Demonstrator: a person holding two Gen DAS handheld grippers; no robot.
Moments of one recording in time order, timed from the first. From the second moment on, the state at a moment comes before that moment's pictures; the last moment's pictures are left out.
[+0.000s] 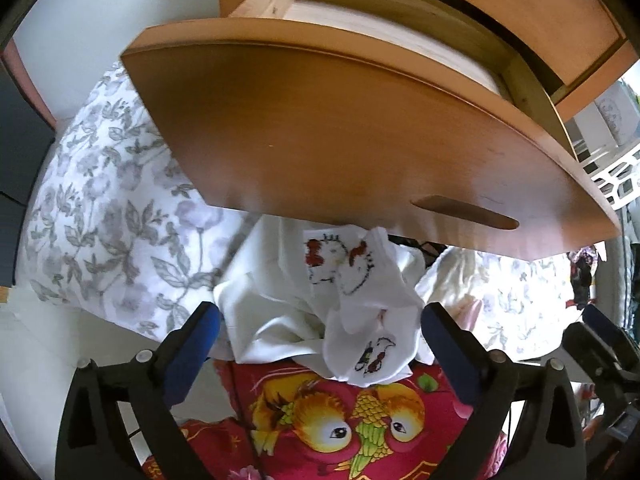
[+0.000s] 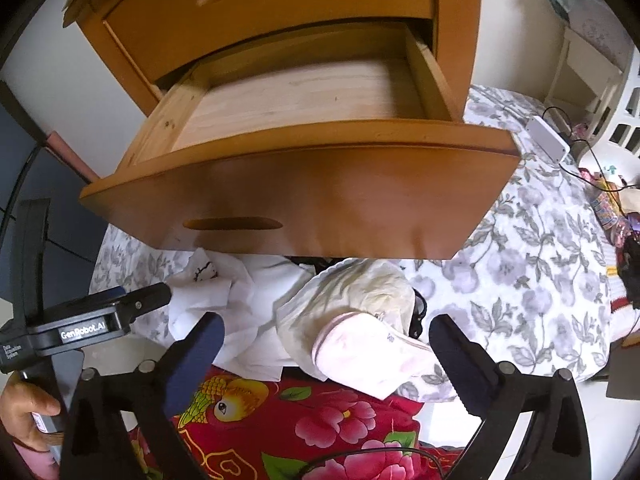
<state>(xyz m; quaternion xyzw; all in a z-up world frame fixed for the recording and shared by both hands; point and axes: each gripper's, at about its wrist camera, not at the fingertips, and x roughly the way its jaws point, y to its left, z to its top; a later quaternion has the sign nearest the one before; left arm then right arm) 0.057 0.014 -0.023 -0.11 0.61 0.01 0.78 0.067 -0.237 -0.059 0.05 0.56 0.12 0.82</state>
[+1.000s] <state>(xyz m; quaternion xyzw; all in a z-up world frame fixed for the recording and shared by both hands) 0.019 0.013 0.064 -0.05 0.52 0.05 0.85 0.032 -0.230 0.005 0.04 0.49 0.10 0.86</state>
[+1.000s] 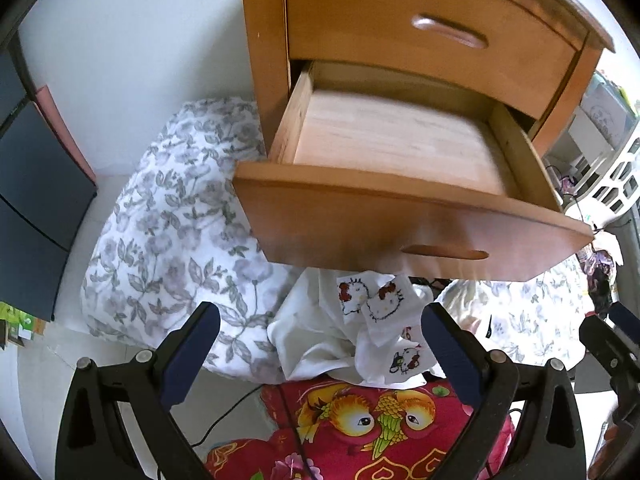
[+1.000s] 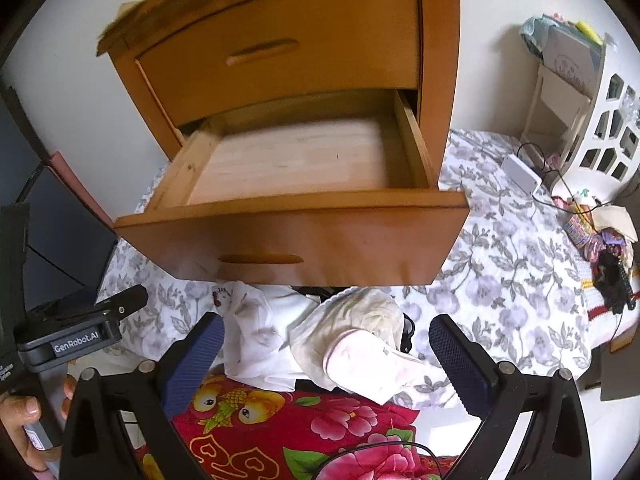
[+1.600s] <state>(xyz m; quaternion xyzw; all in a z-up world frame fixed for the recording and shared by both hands) 0.001 0.010 0.091 -0.03 0.50 0.08 0.86 0.014 -0.233 0.039 0.04 0.45 0.10 0.88</state>
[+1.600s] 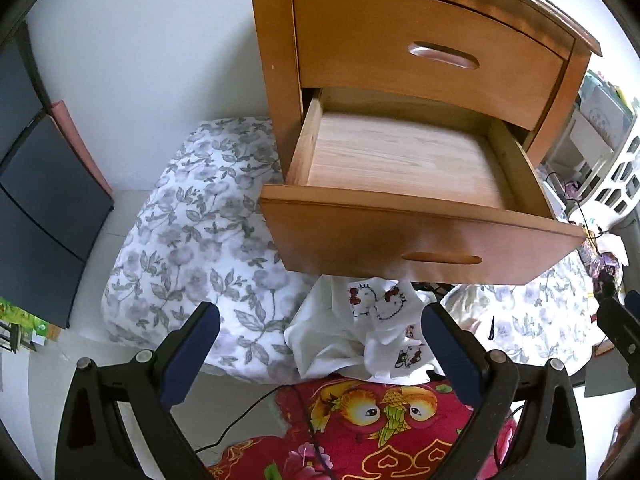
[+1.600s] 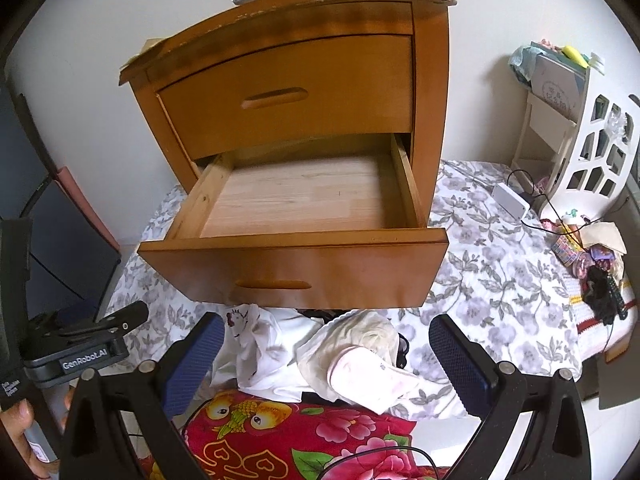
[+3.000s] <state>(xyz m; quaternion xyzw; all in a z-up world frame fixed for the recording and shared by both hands) 0.002 0.011 0.087 -0.03 0.52 0.08 0.85 0.016 -0.235 0.038 0.04 0.45 0.10 0.88</state>
